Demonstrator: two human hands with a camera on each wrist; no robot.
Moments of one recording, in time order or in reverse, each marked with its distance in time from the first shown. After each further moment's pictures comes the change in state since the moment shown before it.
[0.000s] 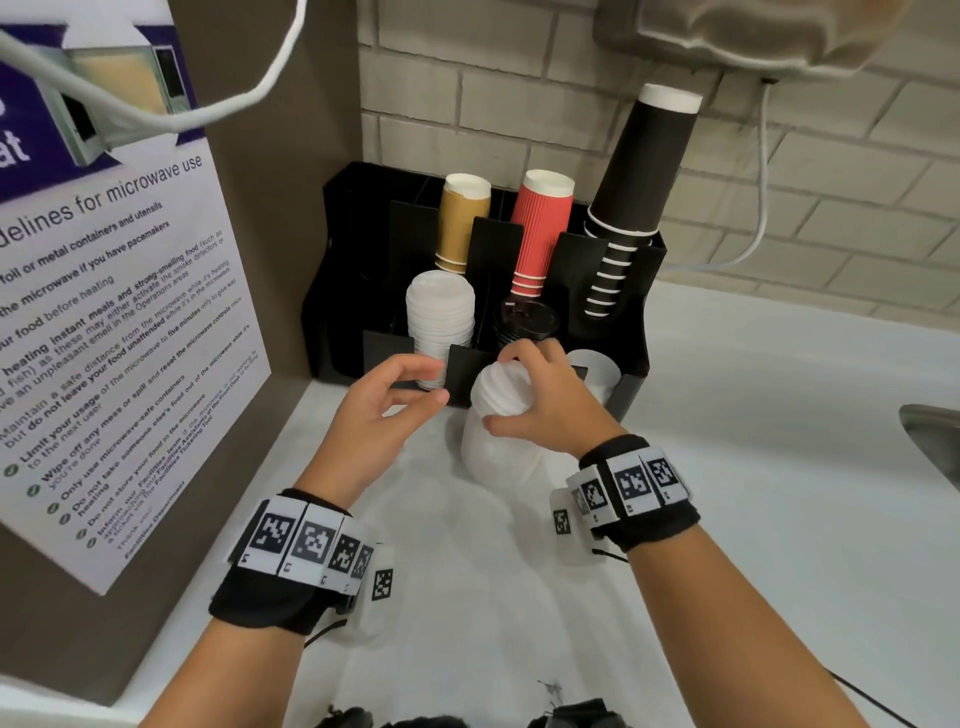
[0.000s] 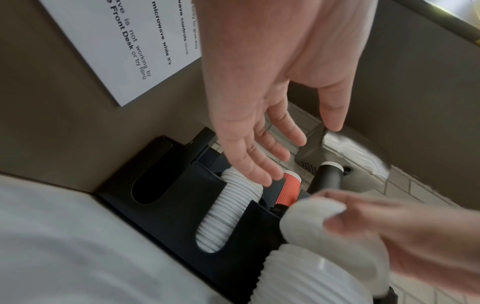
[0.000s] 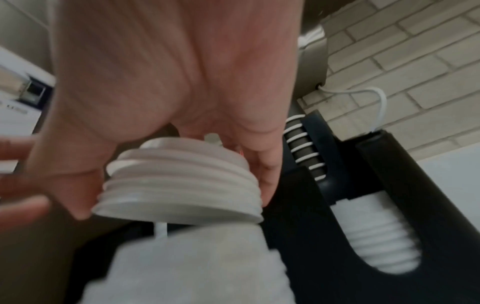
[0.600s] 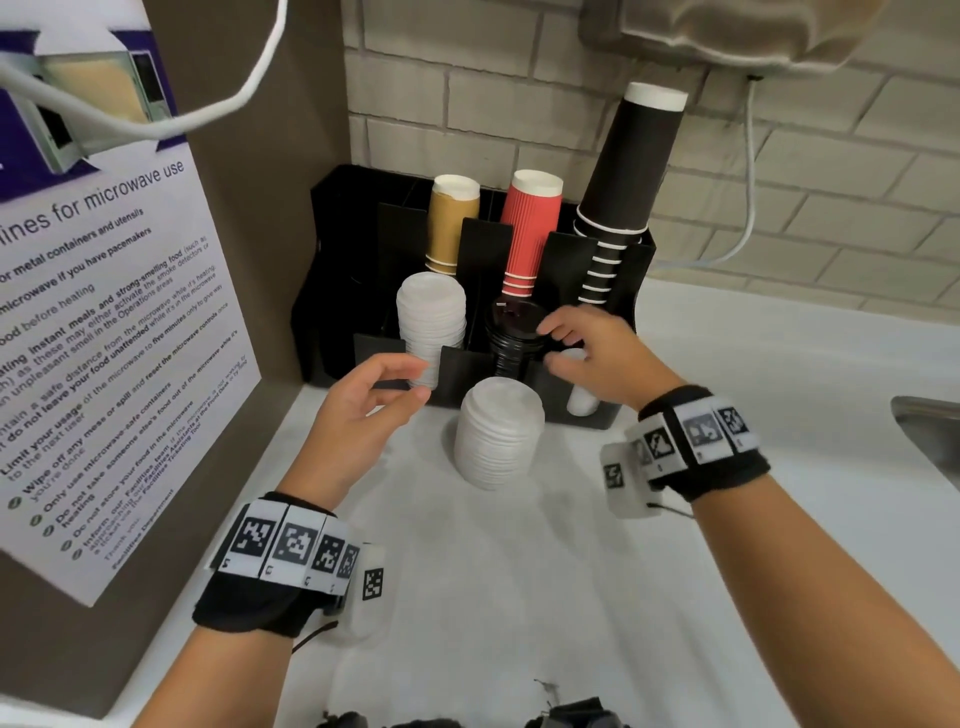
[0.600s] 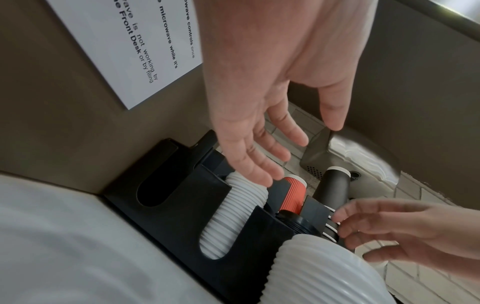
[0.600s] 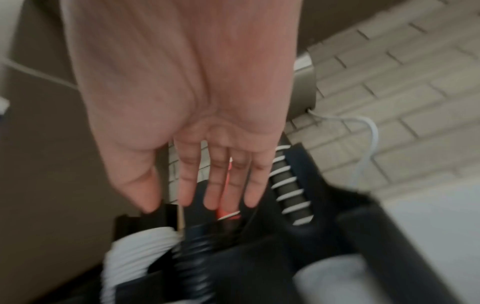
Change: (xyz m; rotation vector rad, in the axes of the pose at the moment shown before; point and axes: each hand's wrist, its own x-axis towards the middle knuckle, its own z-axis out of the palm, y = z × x) left_hand 0.001 0.002 -0.005 -0.014 0.028 -0.002; right_hand 0.013 0.021 -0.065 -0.086 0.081 -0.097
